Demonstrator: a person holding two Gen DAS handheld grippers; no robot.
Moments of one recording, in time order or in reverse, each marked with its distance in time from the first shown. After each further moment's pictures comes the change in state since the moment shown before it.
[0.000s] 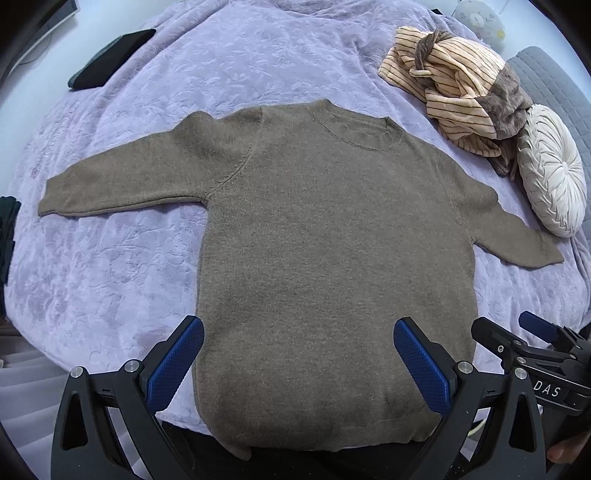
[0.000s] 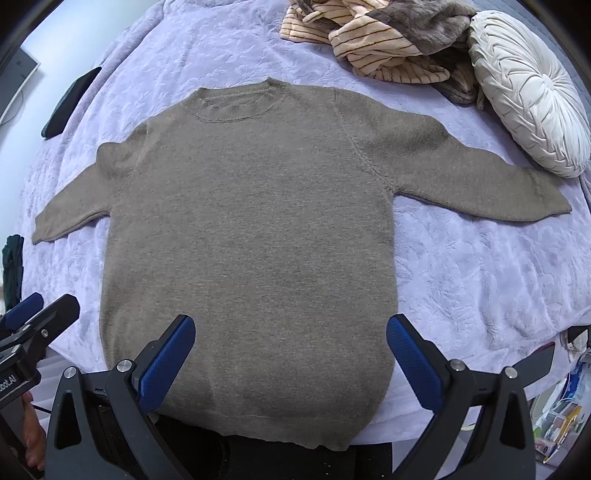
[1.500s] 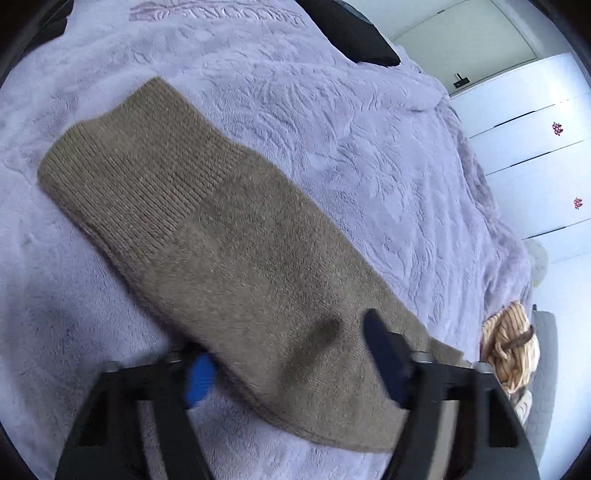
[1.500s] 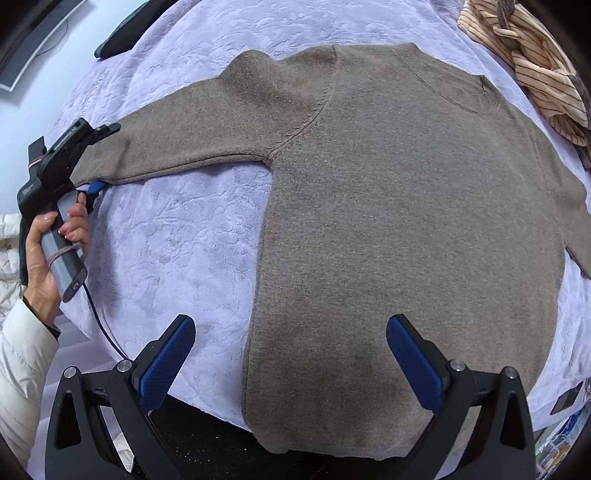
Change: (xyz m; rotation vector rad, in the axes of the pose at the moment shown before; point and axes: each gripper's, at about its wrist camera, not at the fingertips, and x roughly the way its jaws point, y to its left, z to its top) left arm 0.131 0.383 0.071 -0.739 -0.283 -0.294; right arm 0.074 0.243 0.013 -0.191 0.143 0.108
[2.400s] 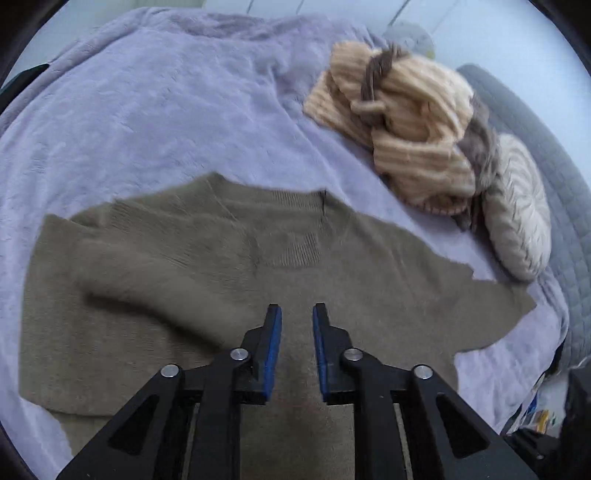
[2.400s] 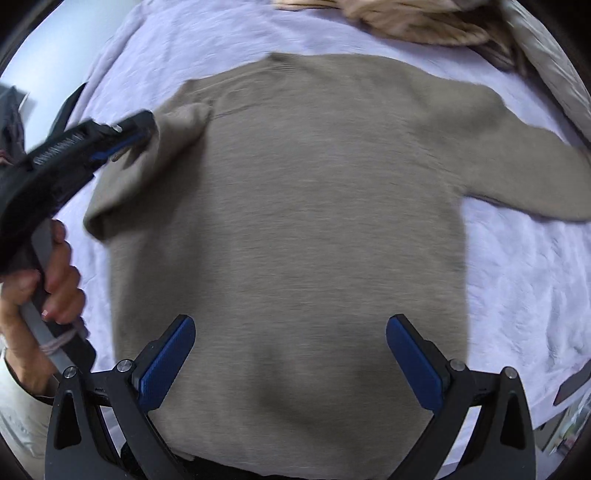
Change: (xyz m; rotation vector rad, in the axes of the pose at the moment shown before) left arm 0.105 -0.368 -0.282 0.855 0.258 -0.055; right arm -0.027 -0.253 -0.023 0.302 -0.085 0.041
